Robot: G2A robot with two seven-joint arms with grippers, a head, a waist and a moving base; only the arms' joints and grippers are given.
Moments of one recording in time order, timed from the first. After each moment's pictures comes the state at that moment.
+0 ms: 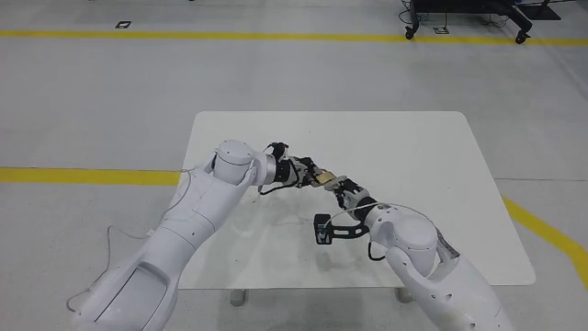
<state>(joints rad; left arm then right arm) 0.72 -1.41 -0.80 -0.88 -0.49 0.43 -0.92 -1.48 -1.11 1.11 -1.92 -2.59 -0.52 0.05</state>
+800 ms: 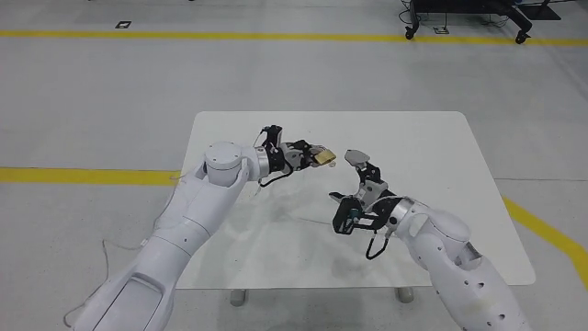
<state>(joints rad) 0.80 -1.39 -0.91 -1.00 -0.52 0.22 -0.83 -1.55 -1.10 1.31 -1.86 -2.12 -0.40 -0.28</state>
